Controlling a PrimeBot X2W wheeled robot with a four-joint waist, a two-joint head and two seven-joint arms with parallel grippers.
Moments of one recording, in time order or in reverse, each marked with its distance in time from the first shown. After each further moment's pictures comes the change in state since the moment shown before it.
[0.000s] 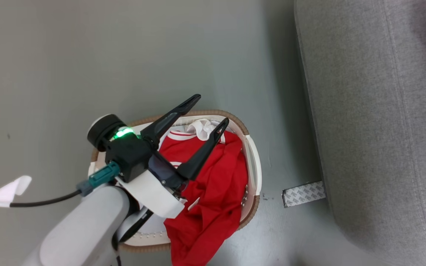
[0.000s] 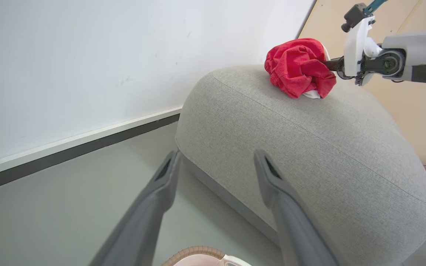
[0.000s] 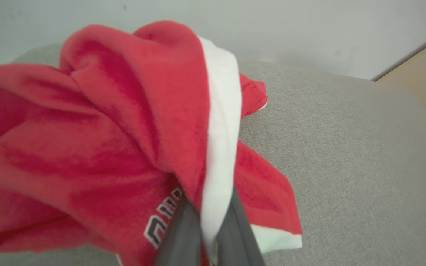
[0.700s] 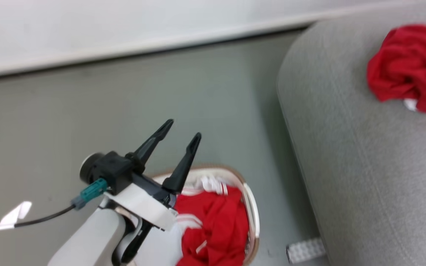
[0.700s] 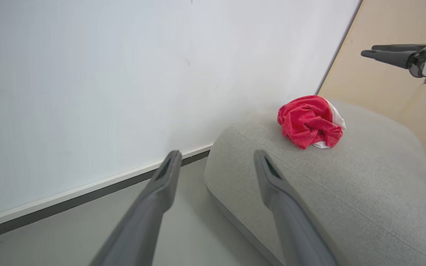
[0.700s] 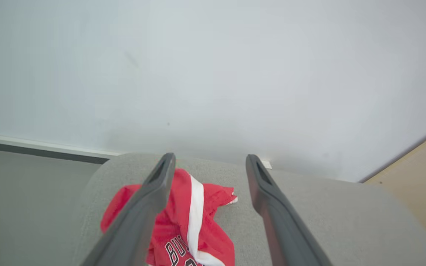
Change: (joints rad) left arm 0.137 -0.059 0.072 0.117 -0.077 0.066 -0.047; right arm 0.131 -0.143 0.326 -0.244 0.211 0.000 -0.025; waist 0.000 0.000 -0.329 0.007
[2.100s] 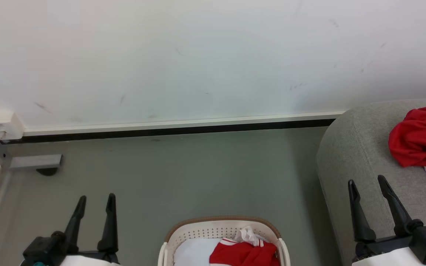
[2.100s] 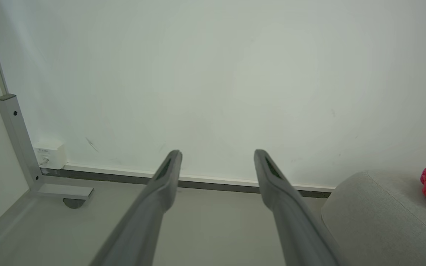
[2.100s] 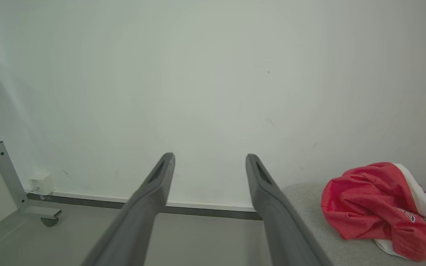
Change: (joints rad) left arm 0.478 -0.274 0.624 0.013 0.252 -0.041 -0.006; right arm 0.834 0.496 -0.170 -0.486 -0.183 0.000 -0.374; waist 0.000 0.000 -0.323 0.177
